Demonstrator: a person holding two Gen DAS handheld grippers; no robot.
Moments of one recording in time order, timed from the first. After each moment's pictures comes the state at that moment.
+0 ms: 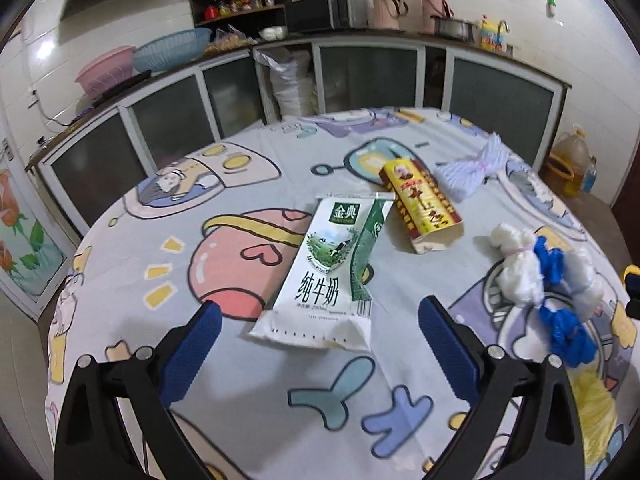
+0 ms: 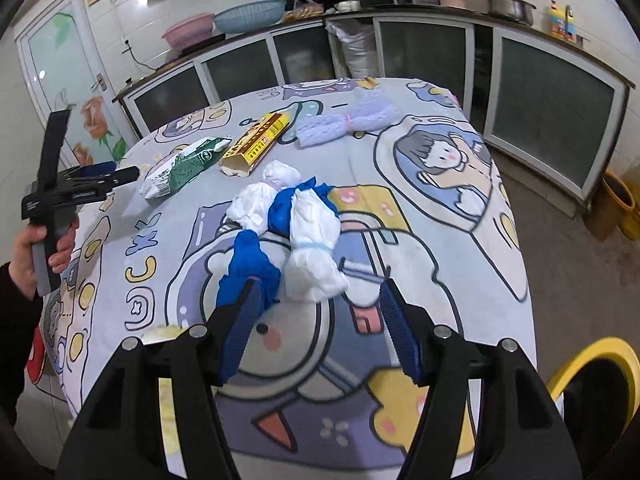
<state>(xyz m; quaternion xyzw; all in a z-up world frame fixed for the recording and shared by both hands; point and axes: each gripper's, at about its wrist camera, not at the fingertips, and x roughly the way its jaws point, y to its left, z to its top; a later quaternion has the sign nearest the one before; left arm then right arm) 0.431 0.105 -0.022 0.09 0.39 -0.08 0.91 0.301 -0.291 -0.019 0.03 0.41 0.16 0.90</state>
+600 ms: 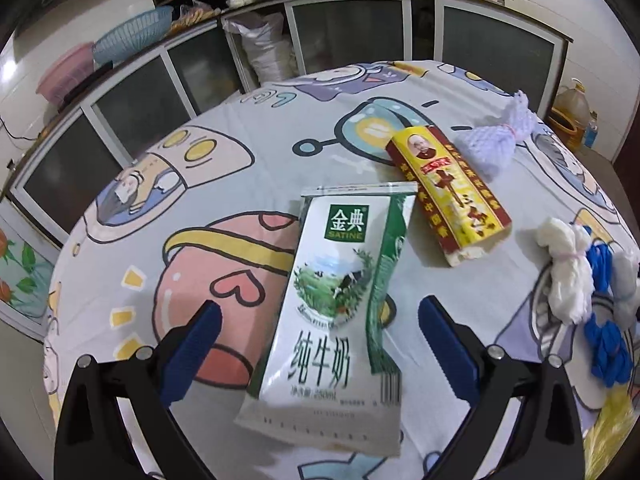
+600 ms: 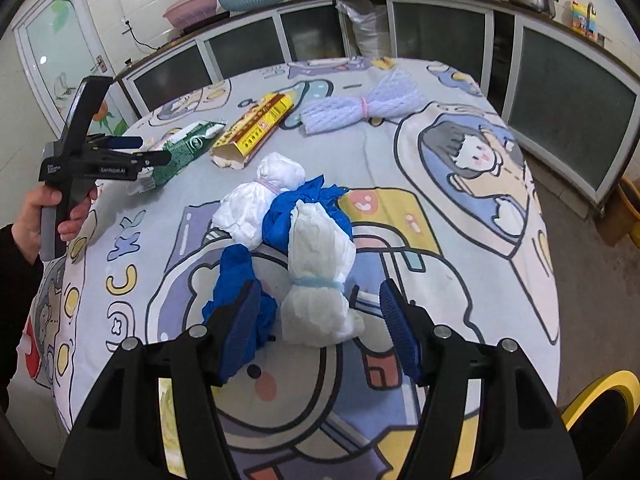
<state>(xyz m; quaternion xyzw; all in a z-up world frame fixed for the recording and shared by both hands) 0.509 0.087 -0.054 0.13 0.46 -0.10 0.87 0.349 -0.272 -0.042 0.02 0.44 0.17 0.88</state>
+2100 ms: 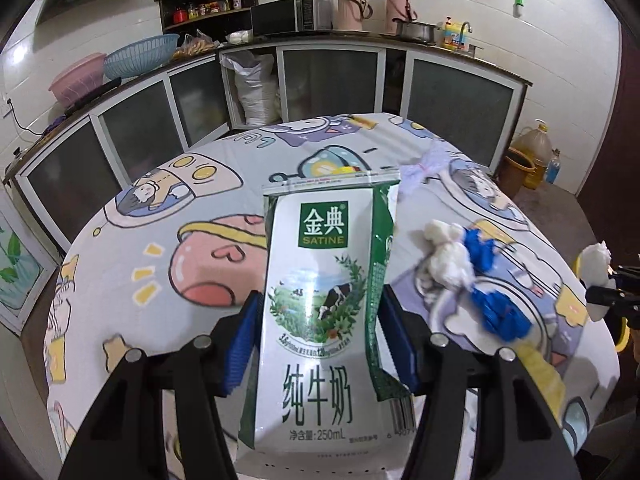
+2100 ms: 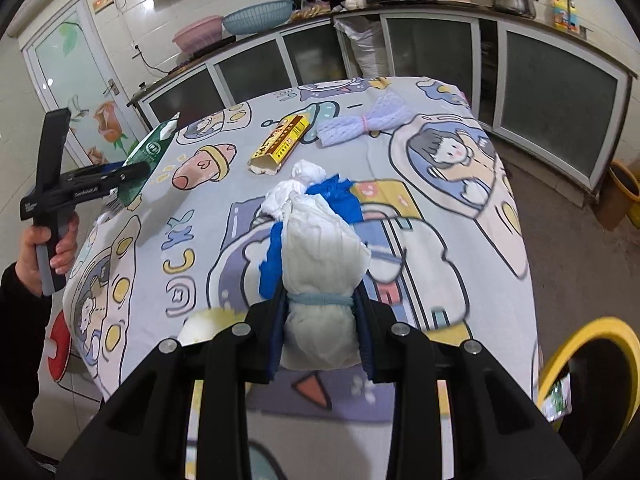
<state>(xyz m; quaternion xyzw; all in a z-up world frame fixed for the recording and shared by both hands) 0.376 0.094 0.021 0.08 0.39 -0.14 0.91 0.261 -0.299 0.007 0.06 0.42 0.18 0.89</state>
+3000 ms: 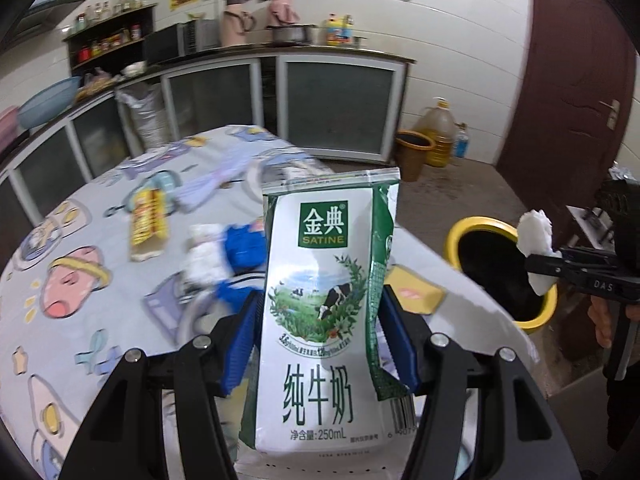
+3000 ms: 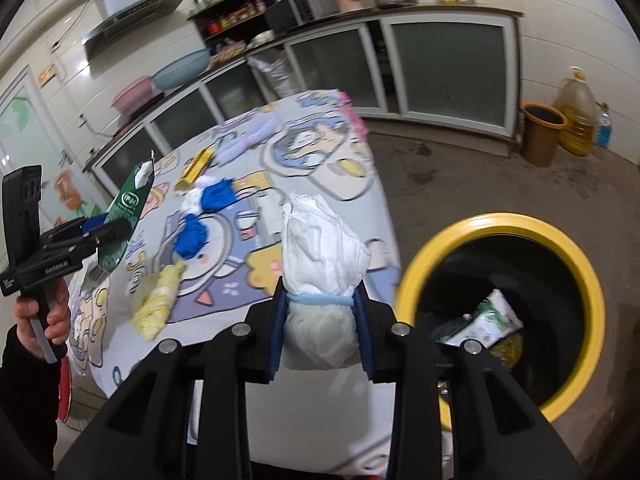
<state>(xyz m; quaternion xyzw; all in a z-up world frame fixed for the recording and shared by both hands) 0.272 -0.107 0.015 0.10 0.36 -0.30 0.88 0.140 -0.457 0.005 0.14 0.38 0.06 0.91</state>
